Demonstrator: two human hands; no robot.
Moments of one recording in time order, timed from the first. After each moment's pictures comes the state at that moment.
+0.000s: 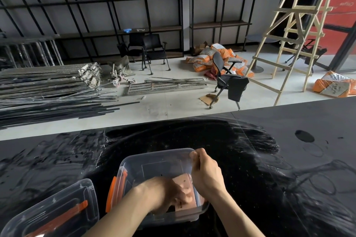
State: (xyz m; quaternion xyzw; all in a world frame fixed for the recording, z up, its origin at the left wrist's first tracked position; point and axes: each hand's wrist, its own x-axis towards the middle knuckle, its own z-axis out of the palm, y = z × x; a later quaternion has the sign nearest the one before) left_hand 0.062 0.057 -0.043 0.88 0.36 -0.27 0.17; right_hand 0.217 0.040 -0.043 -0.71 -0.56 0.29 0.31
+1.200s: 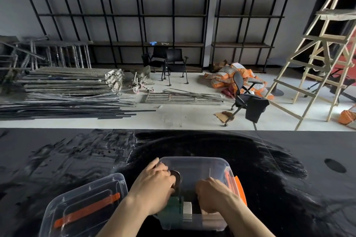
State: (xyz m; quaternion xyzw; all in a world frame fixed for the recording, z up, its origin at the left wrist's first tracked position) left_hand -0.029 0.016 -0.014 0.84 0.54 -0.01 -0.04; right_hand 0.163 0.043 -0.037 -0.60 -0.76 0.22 -0.13
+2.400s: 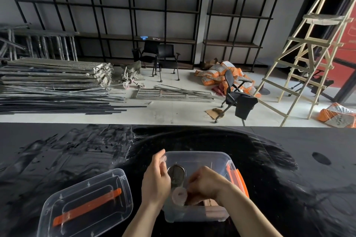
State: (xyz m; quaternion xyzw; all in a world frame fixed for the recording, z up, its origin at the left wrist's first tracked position) left_hand -0.024 0.015 -0.054 0.53 0.66 0.45 0.27; right_hand 0.135 0.029 -0.009 -0.62 -0.52 0.57 0.11
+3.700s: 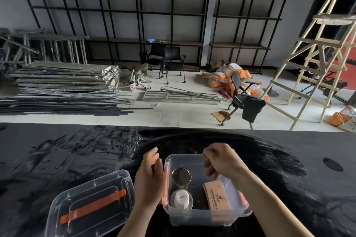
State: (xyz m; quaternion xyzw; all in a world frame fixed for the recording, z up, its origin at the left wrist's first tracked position) left_hand -0.046 0.013 -0.046 0.52 0.66 0.49 0.22; right_hand 0.158 0.056 0.025 -0.65 -0.58 0.42 0.25
